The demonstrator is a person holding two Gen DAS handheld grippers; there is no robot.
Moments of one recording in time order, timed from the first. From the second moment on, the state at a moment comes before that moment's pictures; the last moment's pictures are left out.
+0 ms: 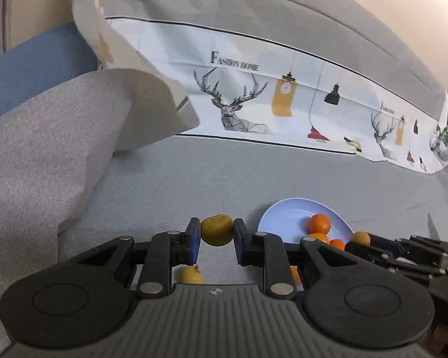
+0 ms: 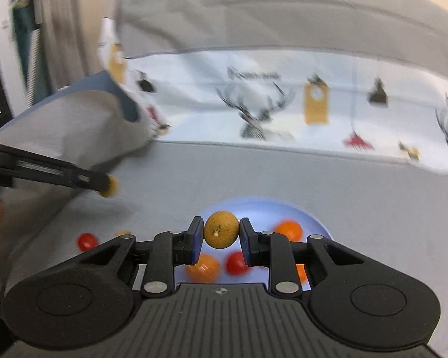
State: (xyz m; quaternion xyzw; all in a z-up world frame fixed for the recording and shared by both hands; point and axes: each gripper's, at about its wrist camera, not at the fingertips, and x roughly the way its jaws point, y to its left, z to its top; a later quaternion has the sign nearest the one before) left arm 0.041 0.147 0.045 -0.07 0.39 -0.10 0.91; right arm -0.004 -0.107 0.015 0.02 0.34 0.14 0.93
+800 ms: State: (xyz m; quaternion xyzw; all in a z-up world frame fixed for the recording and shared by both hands) left arm 0.056 0.110 0.030 -0.05 0.39 -0.16 0.91; right arm 0.009 -0.133 0.014 0.04 0.34 0.06 0.94
